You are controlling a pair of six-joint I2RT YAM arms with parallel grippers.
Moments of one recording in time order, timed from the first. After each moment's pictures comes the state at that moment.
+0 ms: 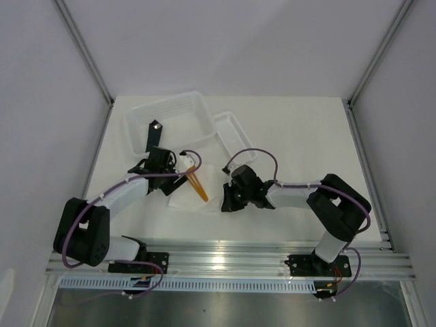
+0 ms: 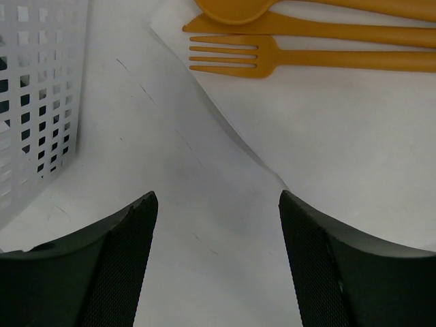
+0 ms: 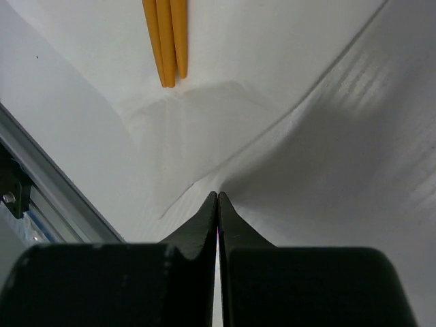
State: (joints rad) left arm -0.32 1.34 0.71 -0.33 0.00 0.64; right arm 0.86 1.68 0.80 0.03 -0.26 0.54
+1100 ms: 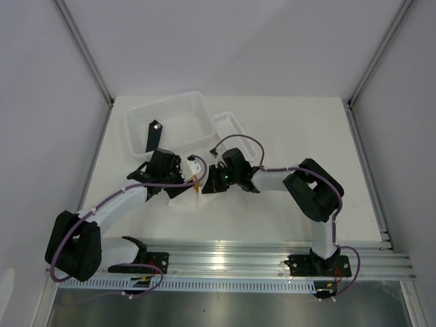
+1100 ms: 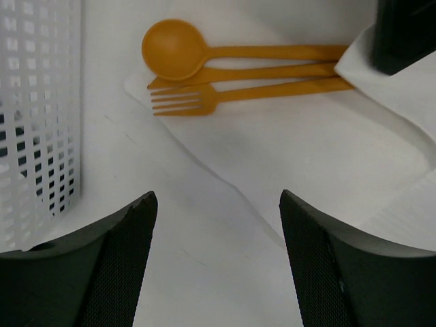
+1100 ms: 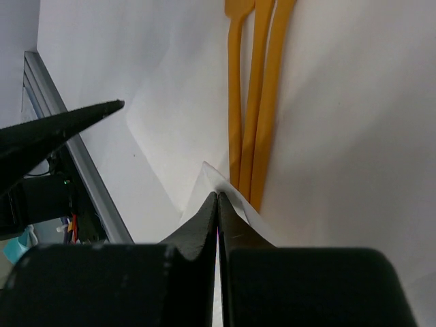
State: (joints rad) left arm -0.40 1.23 0.70 -0.37 0.07 0.67; right arm 0.79 1.95 1.05 0.24 -0.47 0.60
